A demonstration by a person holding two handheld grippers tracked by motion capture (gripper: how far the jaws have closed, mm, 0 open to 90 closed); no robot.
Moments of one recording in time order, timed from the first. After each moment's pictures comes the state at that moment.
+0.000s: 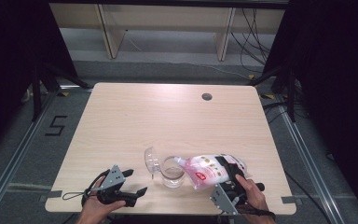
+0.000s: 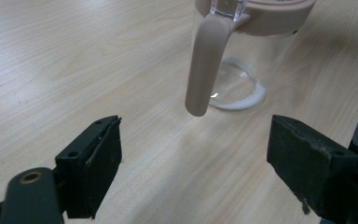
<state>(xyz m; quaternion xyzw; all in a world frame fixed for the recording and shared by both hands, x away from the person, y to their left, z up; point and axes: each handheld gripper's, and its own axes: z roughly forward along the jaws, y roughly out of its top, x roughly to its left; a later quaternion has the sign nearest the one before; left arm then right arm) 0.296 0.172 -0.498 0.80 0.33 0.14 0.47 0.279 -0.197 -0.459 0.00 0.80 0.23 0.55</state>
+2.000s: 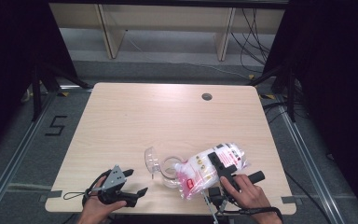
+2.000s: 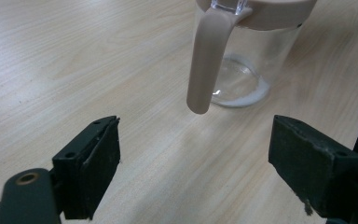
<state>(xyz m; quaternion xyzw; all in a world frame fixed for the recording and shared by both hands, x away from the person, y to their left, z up) 0.297 0.171 -0.500 0.81 0.33 0.15 0.46 0.282 -0.178 -0.457 -0.19 0.75 0.03 0.63</state>
